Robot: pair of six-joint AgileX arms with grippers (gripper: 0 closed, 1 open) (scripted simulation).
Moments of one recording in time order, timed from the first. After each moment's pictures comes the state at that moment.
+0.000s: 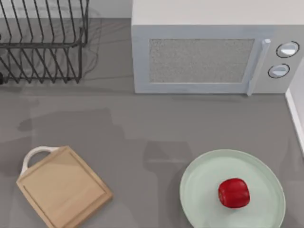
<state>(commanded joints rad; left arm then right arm) 0.18 1.89 1.45 -1.17 0.00 -0.12 0.00 0.00 0.00 0.00 0.00 0.00</state>
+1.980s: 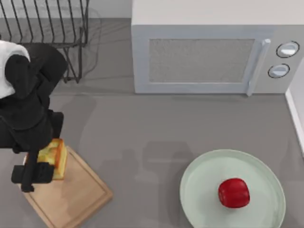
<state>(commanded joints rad) -0.34 1.61 1.02 -0.98 -0.01 -1.89 0.00 0.00 0.00 0.00 0.00 0.00</state>
